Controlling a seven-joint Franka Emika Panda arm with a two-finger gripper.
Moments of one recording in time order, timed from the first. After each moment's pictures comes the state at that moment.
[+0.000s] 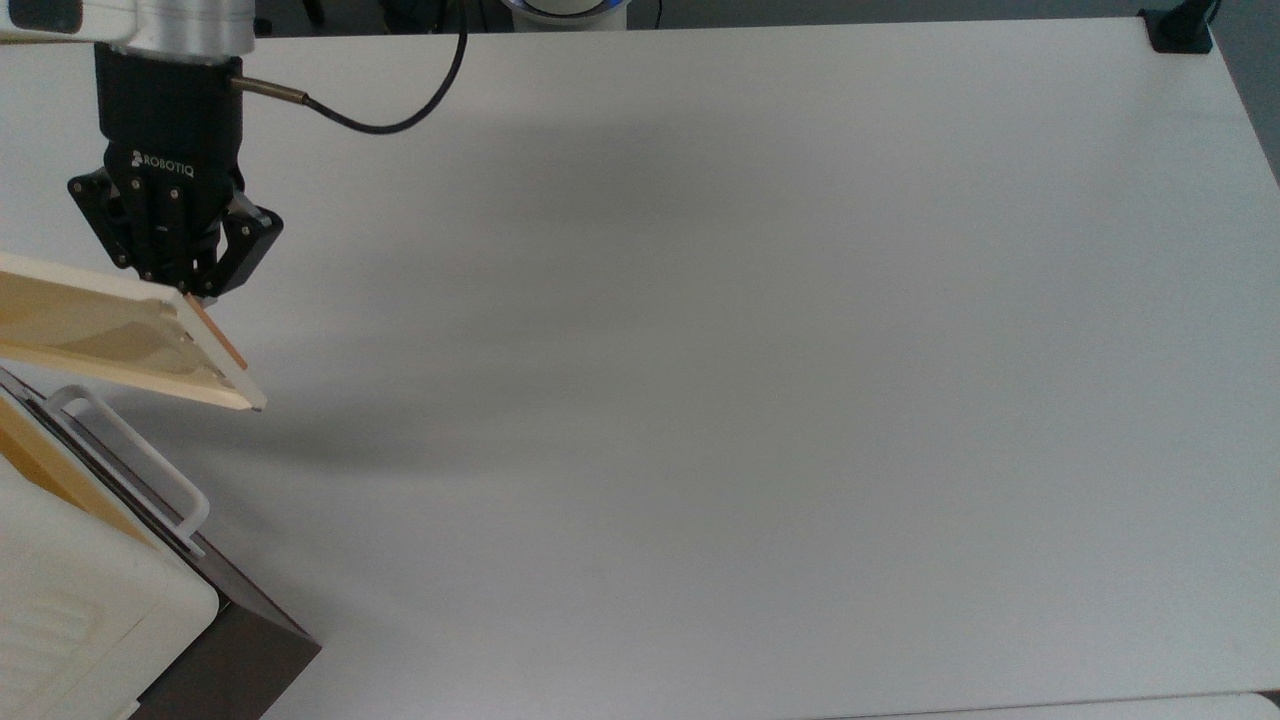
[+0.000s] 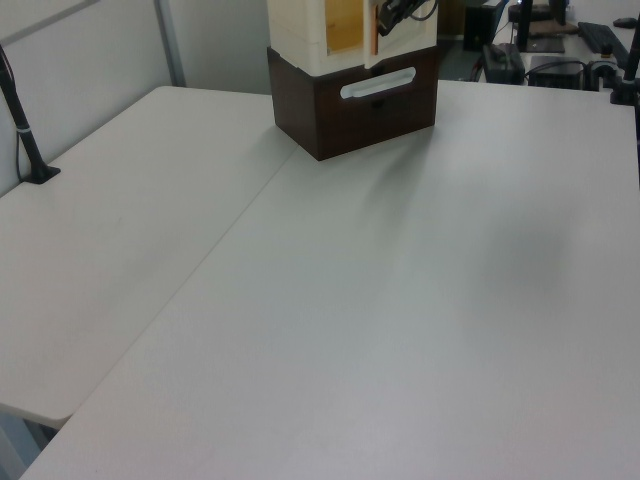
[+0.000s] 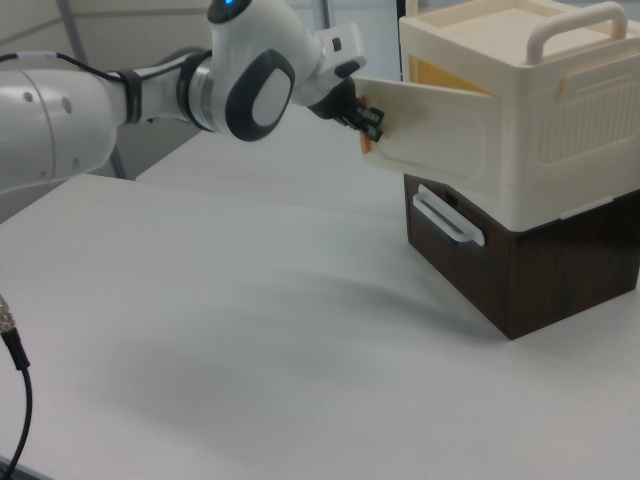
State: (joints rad) arm -0.09 0.34 -0.14 -1.46 0.04 2.54 0.06
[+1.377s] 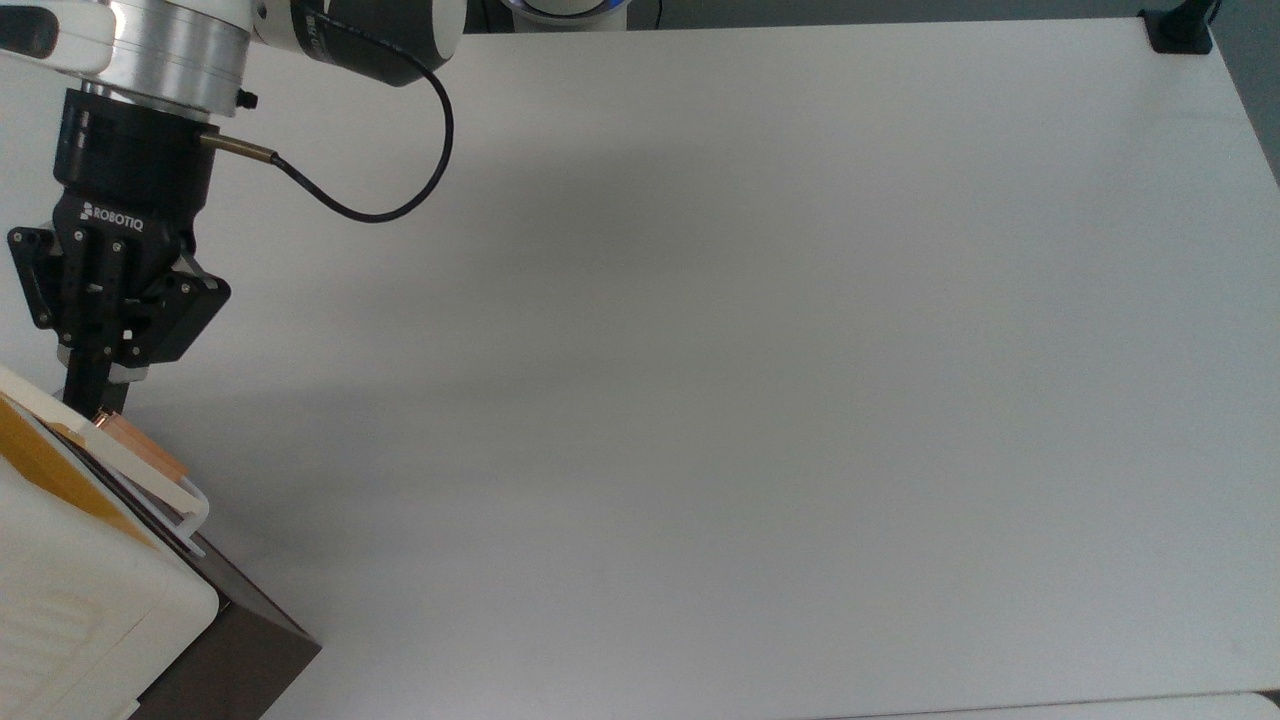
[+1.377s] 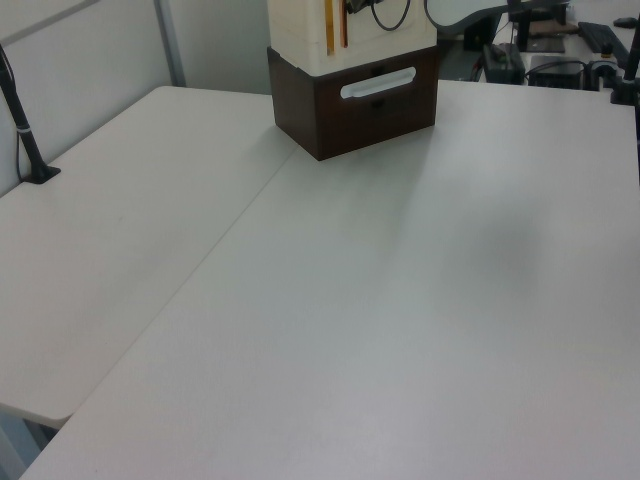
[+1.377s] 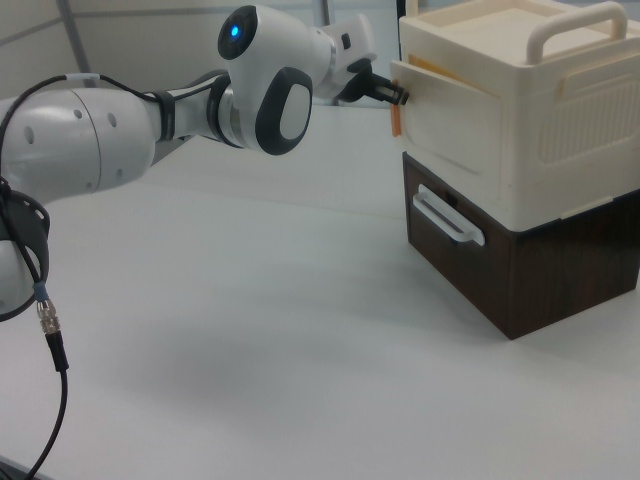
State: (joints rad) arm -0.10 0.49 -0.15 -1.33 0.00 2.84 0.19
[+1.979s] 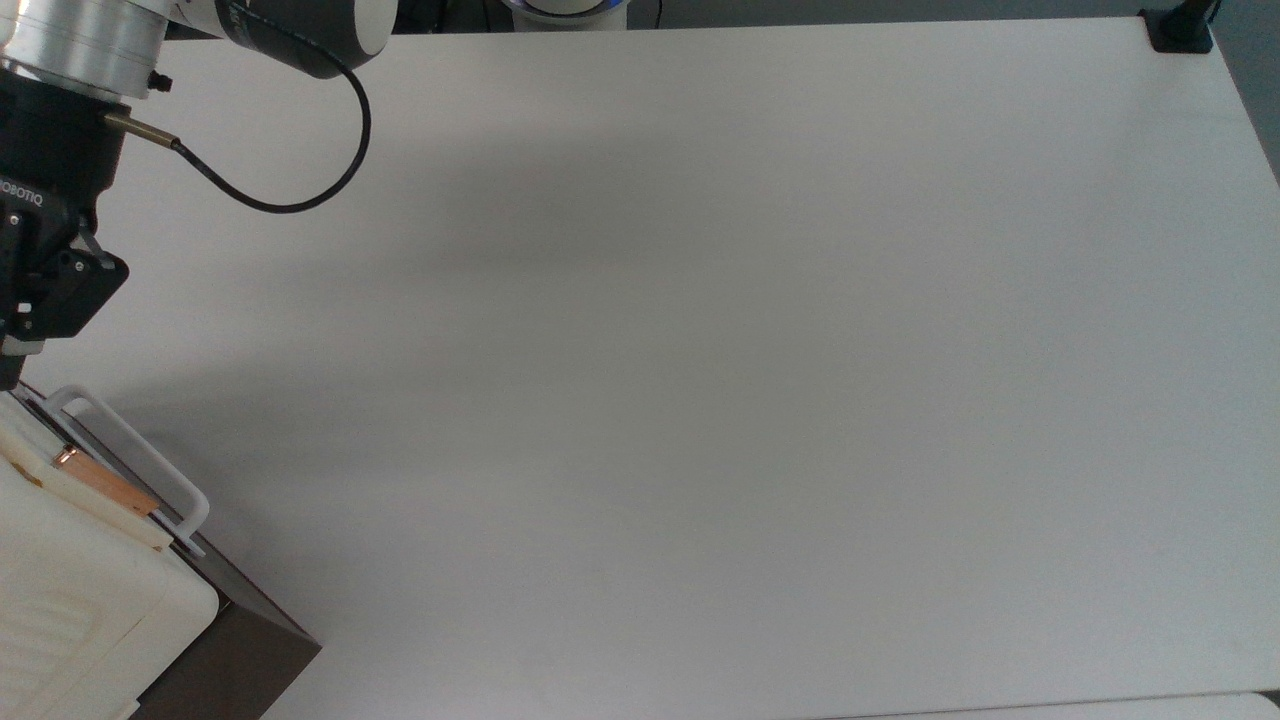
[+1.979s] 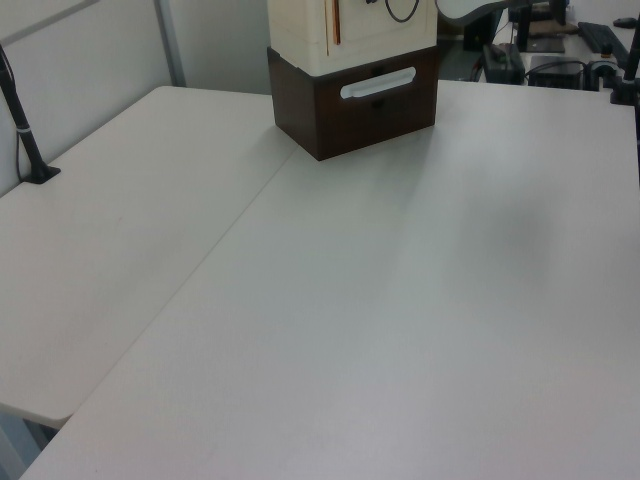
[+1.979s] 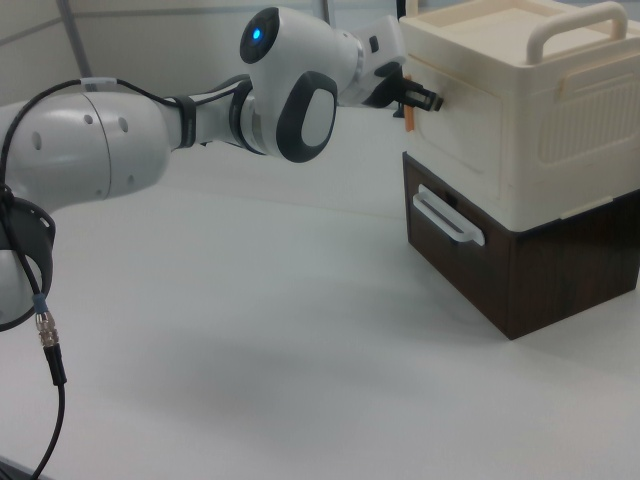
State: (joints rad) arm -0.16 0.50 -0.17 -1.32 -0.02 2.84 0.18
